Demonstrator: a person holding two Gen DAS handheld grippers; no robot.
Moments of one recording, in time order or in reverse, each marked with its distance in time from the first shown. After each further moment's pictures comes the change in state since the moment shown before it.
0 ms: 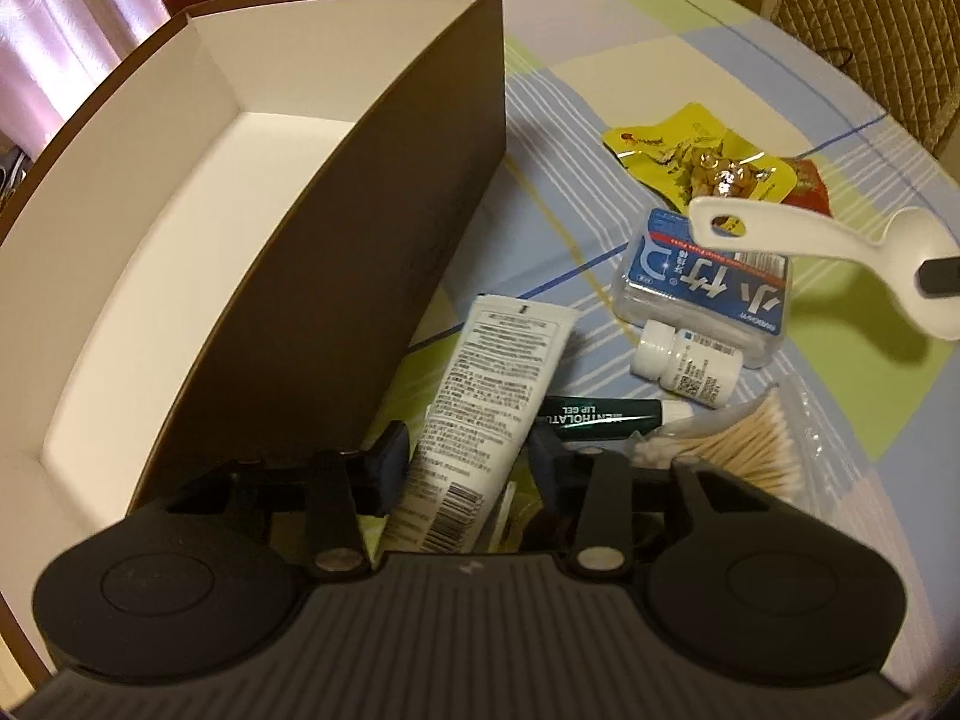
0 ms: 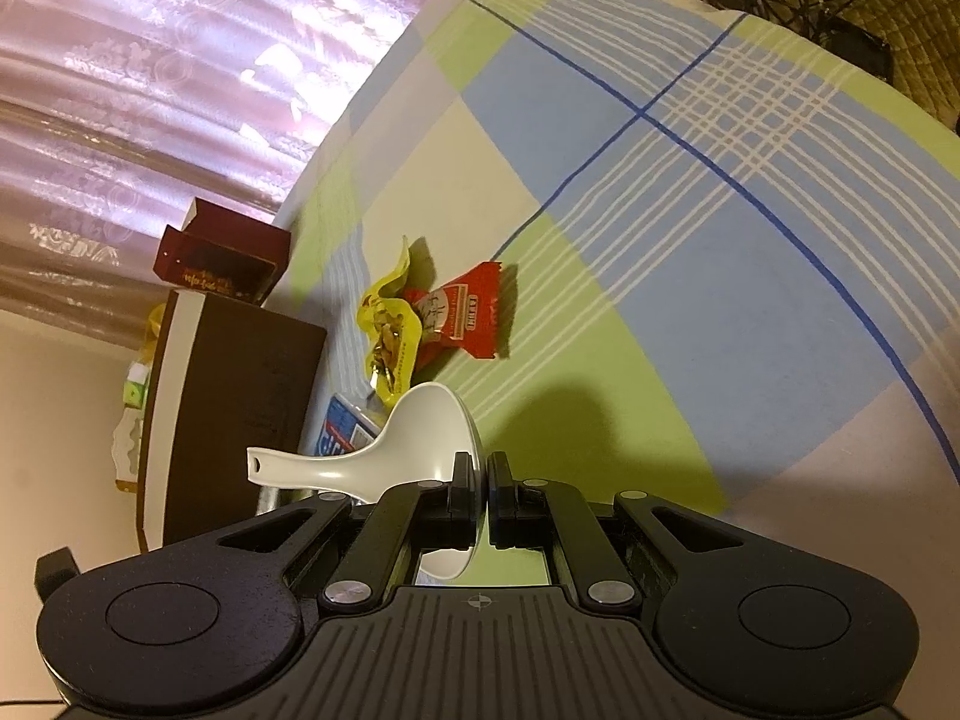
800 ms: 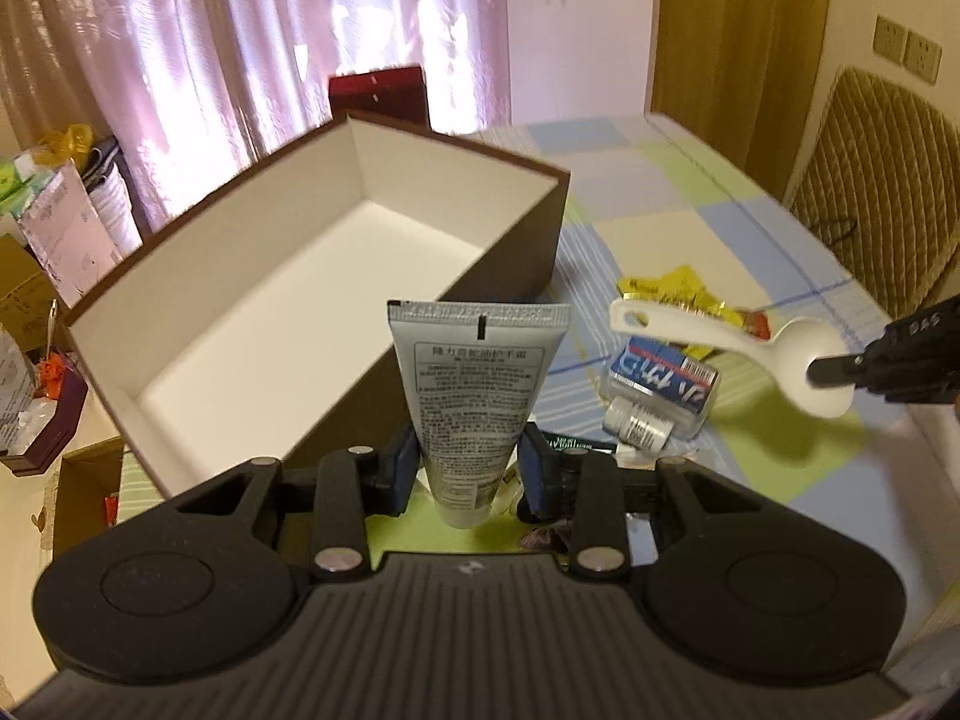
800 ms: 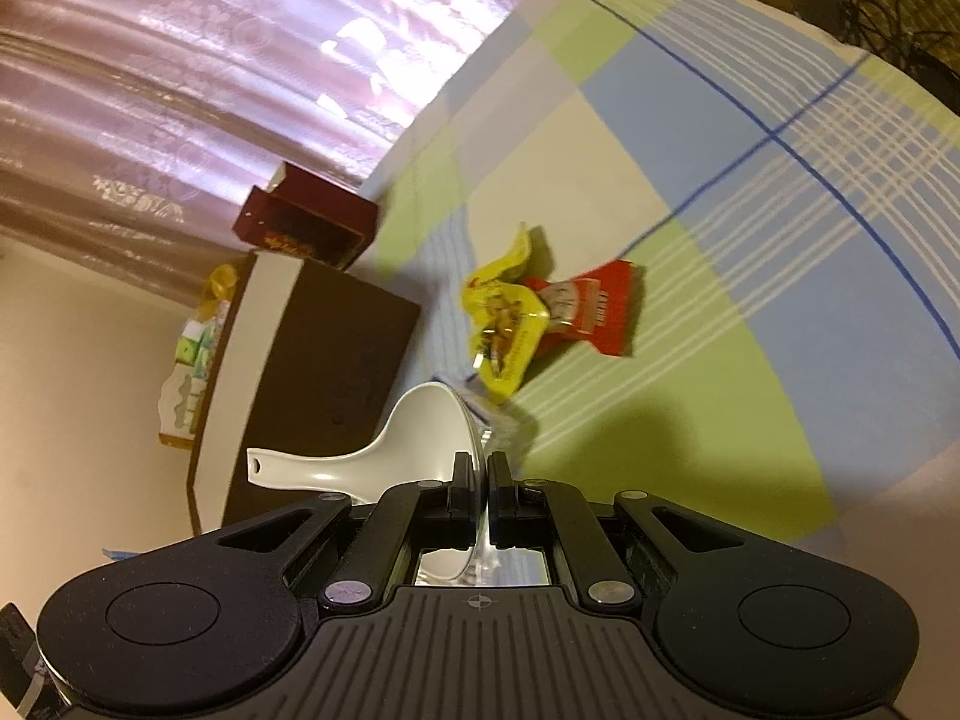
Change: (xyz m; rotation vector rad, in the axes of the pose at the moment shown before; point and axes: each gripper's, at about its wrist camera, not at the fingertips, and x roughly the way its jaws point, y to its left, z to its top) left arm -0.132 0.011 -0.042 -0.217 -0.259 0.051; right arm -0.002 0.043 -0.001 -0.106 0.032 0.111
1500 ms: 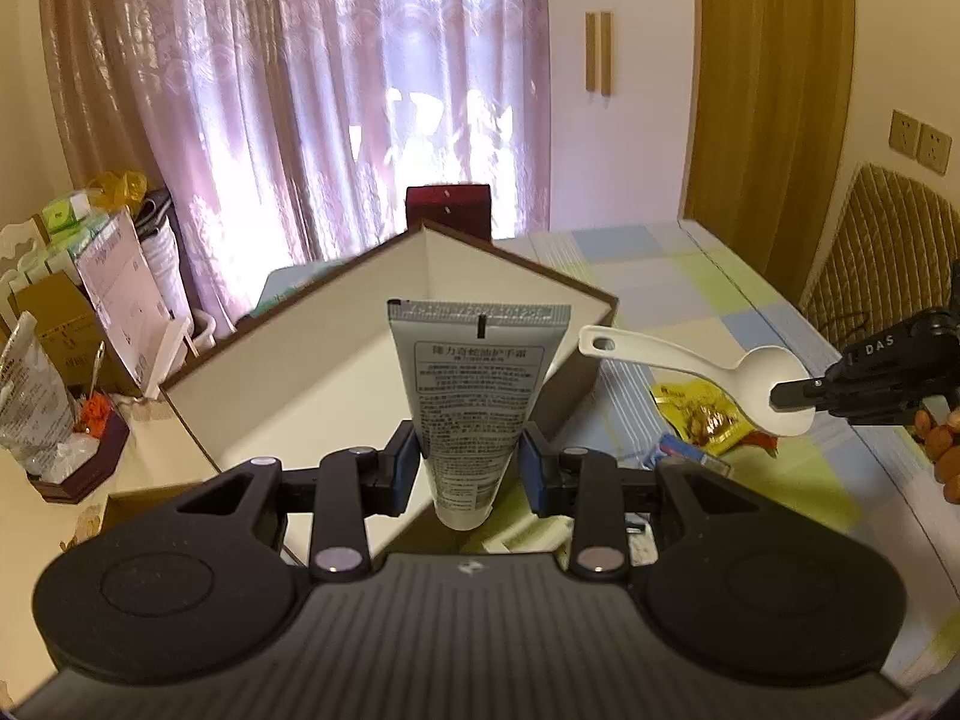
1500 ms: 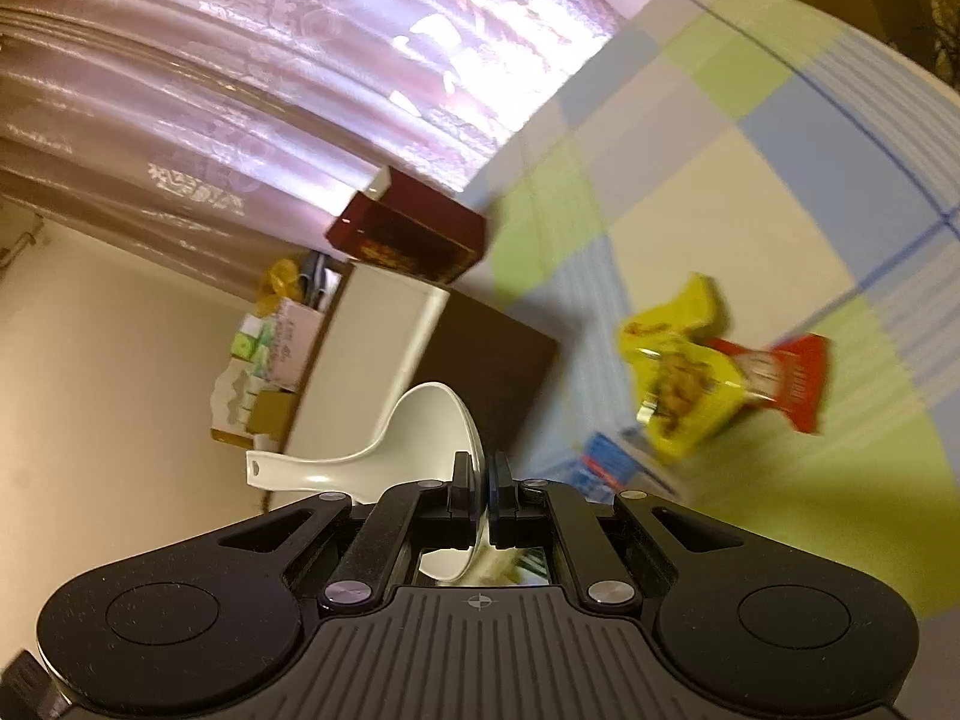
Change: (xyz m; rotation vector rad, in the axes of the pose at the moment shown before) left arm -0.061 0.042 0.020 -0.053 -0.168 0.050; right arm 0.038 0.081 0.039 -0.036 0.011 0.108
